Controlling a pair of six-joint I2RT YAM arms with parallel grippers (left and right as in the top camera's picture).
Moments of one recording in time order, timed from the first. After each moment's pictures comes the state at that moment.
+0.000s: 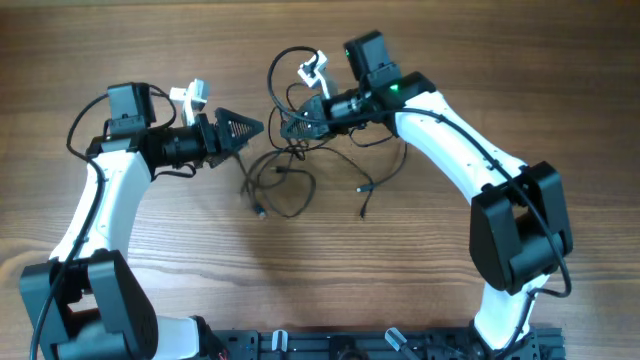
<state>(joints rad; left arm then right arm) 0.16 1.59 1.05 -0.58 1.11 -0.27 0.47 1.99 1.55 -0.50 -1.05 0.33</state>
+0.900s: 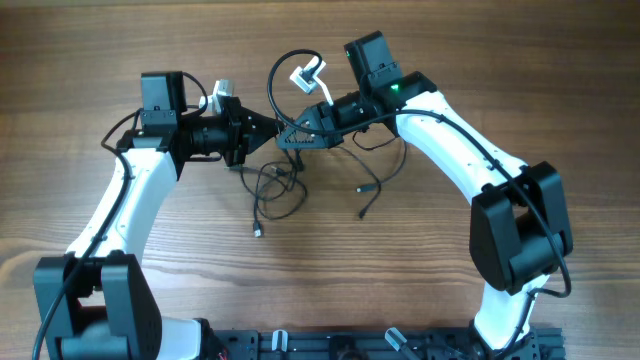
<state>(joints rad) 0.01 1.59 1.05 -0.38 1.11 -0.94 0.47 1.99 1.55 -0.54 -1.34 0.08</state>
